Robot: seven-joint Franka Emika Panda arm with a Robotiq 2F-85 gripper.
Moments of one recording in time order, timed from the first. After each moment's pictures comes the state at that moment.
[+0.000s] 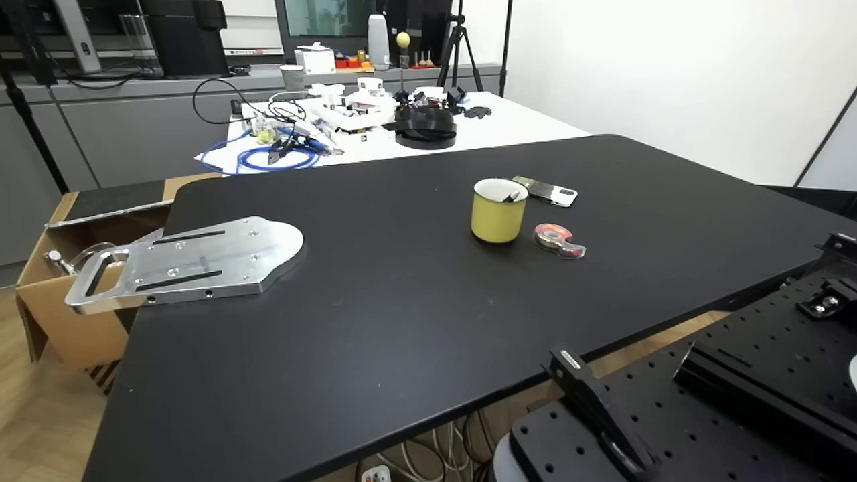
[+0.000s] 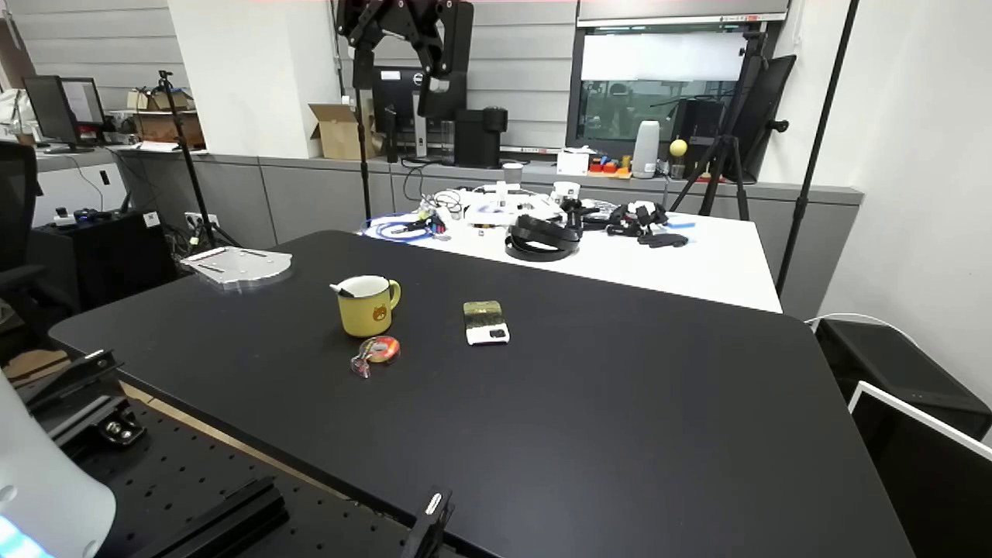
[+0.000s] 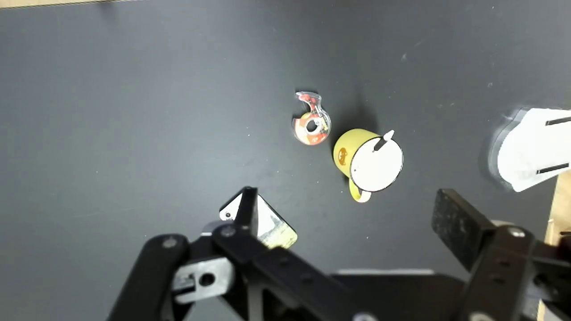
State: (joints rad) arm -0.08 -0.48 -0.34 -2.46 0.12 1.93 -0.29
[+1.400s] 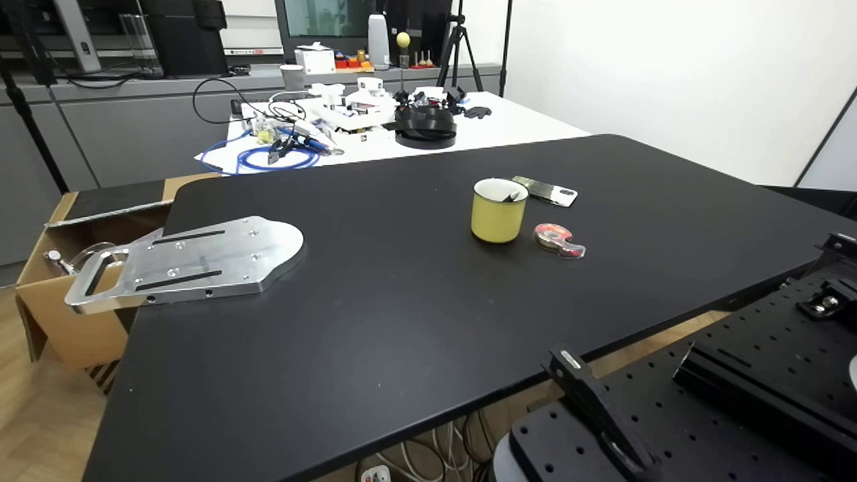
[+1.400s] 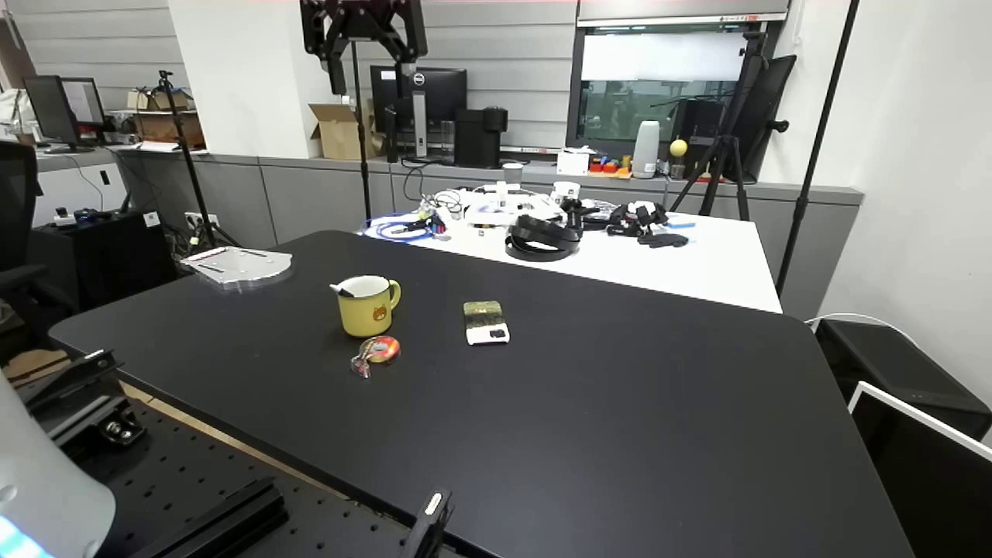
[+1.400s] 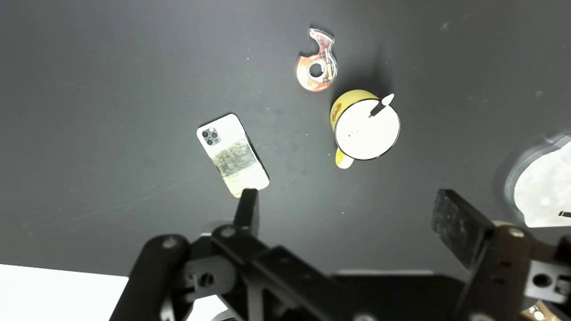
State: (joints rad) arm -0.04 -0.42 -0.05 -2.44 0.04 2.13 -0.22
